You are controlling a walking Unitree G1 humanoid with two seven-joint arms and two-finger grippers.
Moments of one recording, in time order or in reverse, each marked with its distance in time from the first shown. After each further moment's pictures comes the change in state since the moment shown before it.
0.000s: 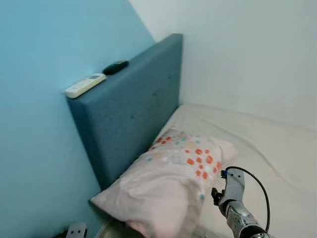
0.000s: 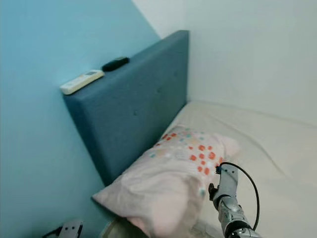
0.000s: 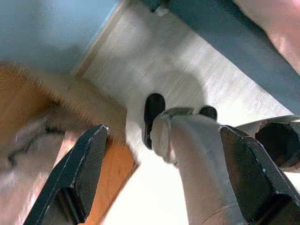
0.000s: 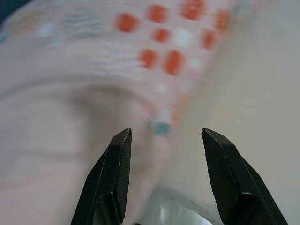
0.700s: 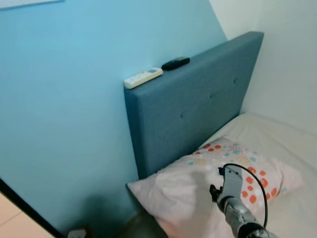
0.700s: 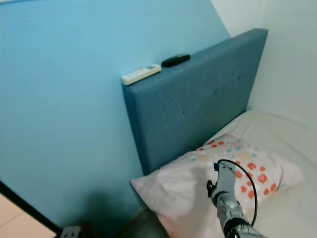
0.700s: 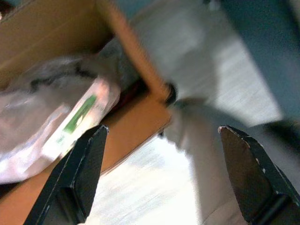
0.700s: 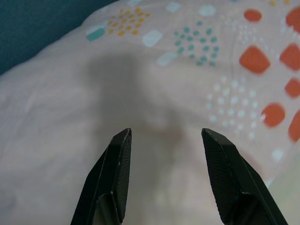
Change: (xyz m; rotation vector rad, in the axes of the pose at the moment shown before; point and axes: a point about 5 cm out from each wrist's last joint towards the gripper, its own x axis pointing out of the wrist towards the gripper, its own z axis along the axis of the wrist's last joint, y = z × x) left arm 0.002 -0.004 0.004 -0.002 -0.013 -0.002; right arm 0.001 -0.006 0.004 -0.017 -0.001 -0.036
